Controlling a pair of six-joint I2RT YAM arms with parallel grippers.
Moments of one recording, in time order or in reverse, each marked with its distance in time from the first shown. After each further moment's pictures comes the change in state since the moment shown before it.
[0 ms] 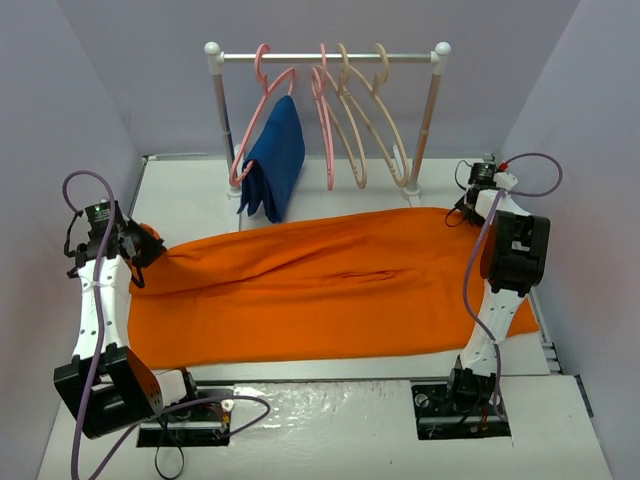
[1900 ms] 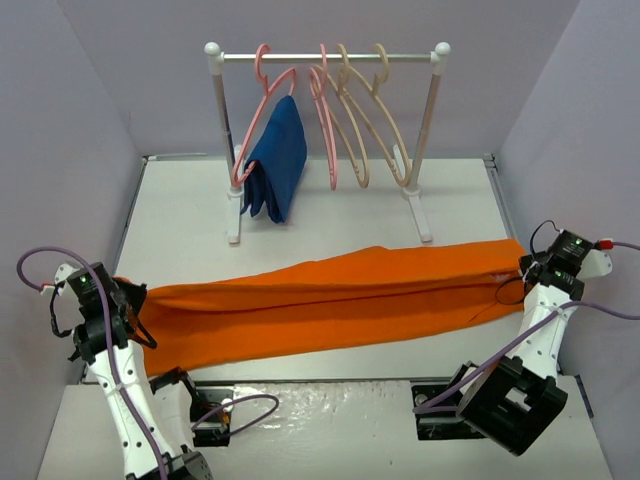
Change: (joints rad) left arm 0.185 -0.534 -0.248 -0.136 -0.145 -0.138; right arm -0.441 -1.101 -0.722 -0.180 -0.298 0.159
